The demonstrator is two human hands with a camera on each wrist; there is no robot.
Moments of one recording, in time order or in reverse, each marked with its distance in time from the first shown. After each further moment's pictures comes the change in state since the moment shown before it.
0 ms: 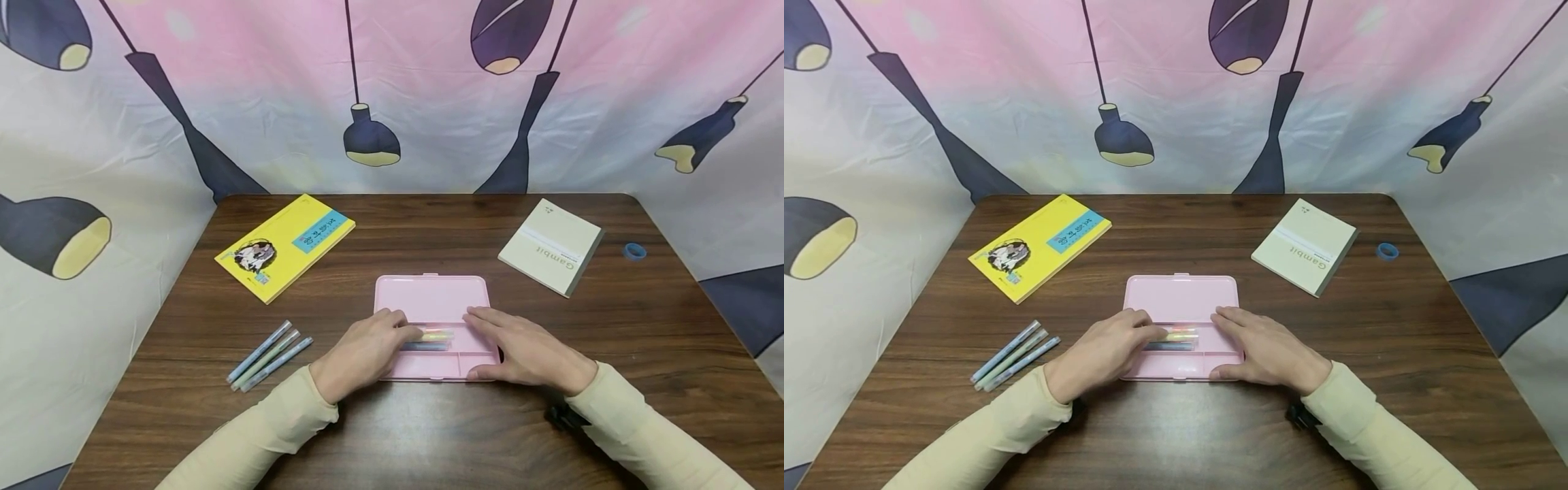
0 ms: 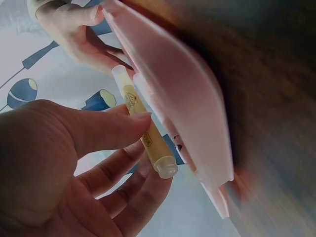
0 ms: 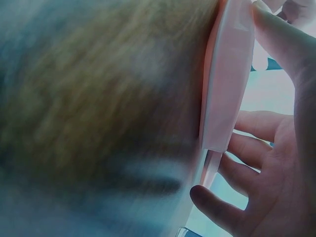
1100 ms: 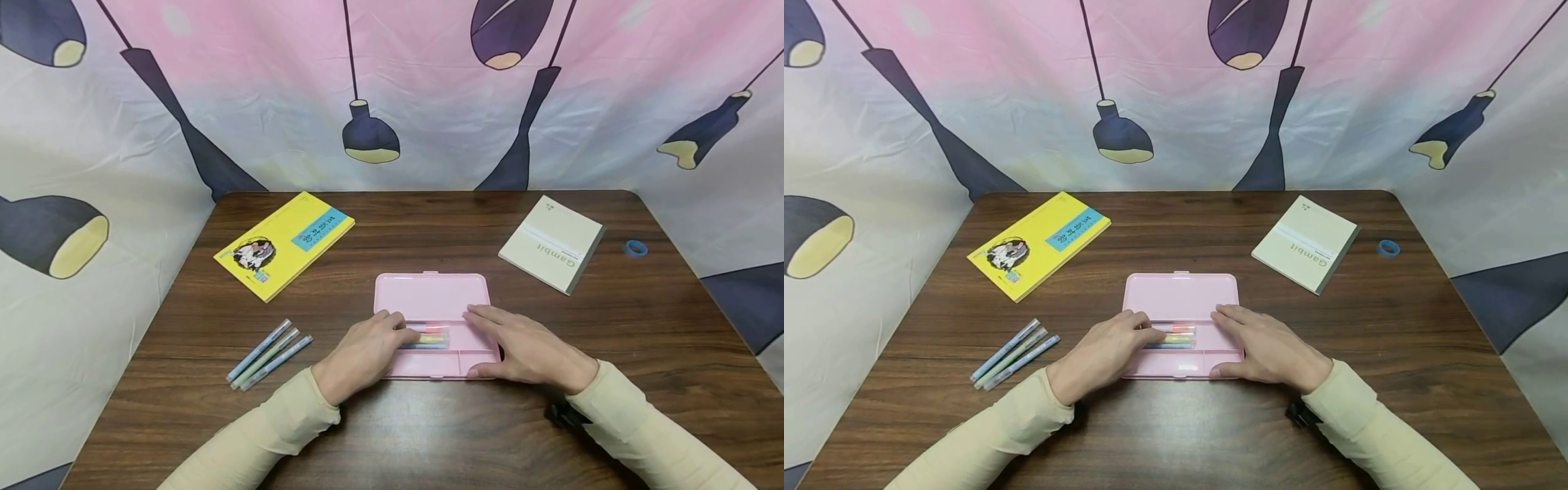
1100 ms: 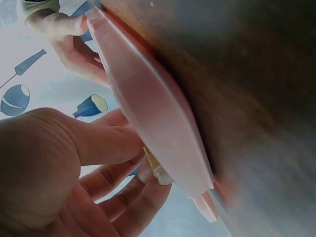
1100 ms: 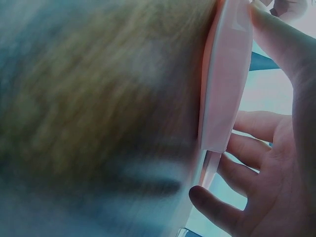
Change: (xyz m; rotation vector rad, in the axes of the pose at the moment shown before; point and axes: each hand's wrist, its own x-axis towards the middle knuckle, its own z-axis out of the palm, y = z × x) left_hand -0.002 0.001 0.009 0.038 -0.009 -0.030; right_hand 0.001 -0.001 -0.001 0.014 -0.017 0.018
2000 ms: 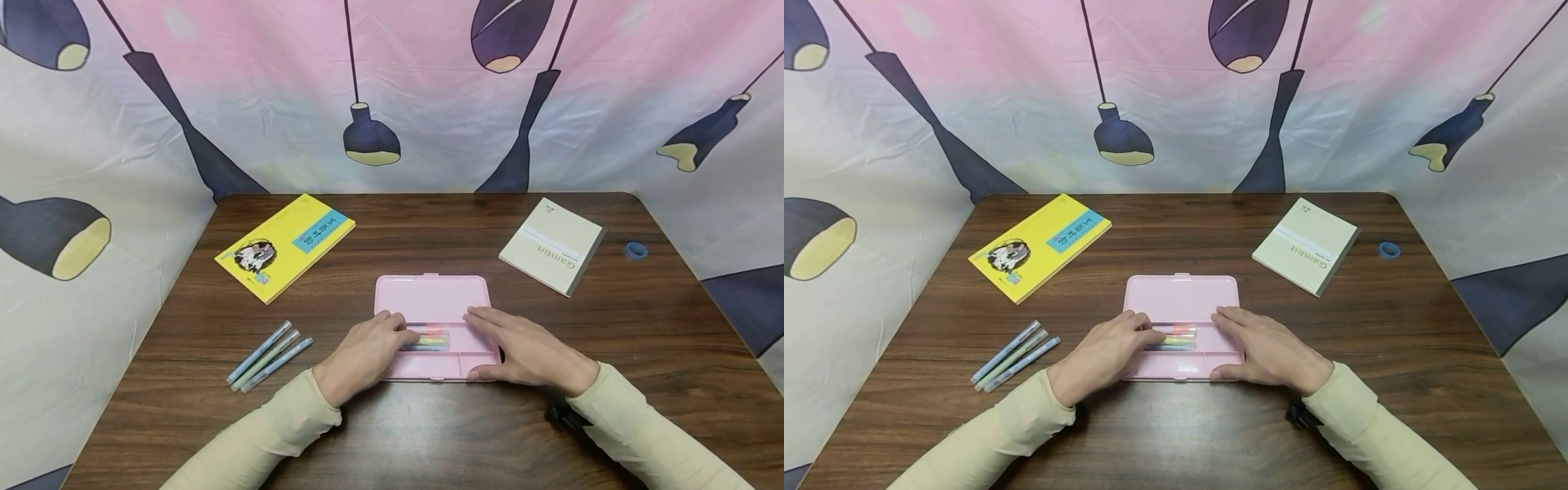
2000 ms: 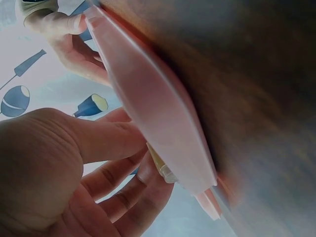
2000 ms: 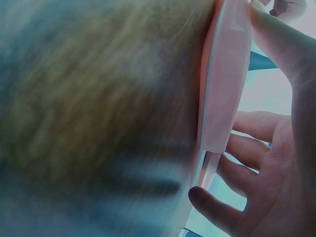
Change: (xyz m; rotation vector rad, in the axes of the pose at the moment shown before) left_hand 0.001 0.000 0.000 0.036 0.009 0.000; right_hand -0.001 0.000 0.000 -0.002 0.018 -0.006
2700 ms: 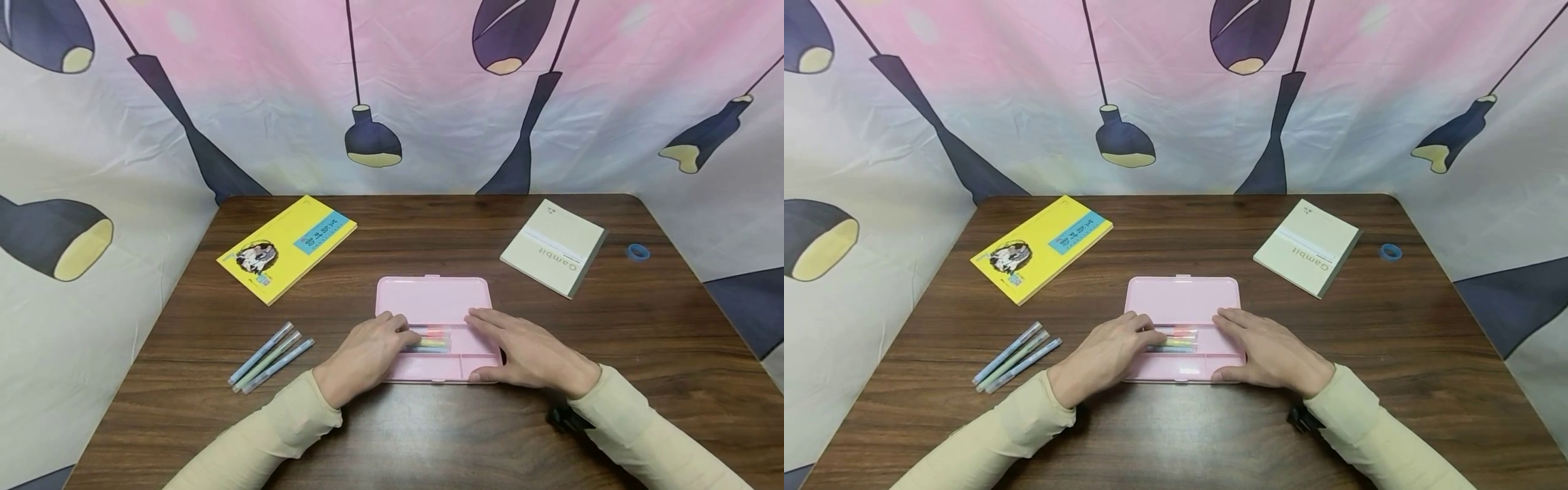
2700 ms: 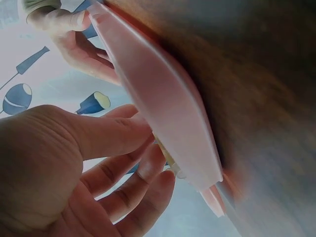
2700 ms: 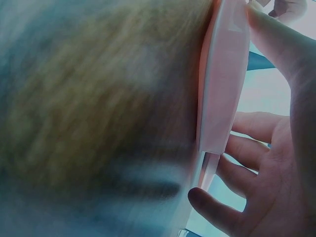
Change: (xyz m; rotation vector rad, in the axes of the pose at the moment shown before) left_hand -0.001 0.000 -0.001 0.034 0.048 0.039; right_hand -0.001 0.001 0.002 -0.010 0.014 -0.018
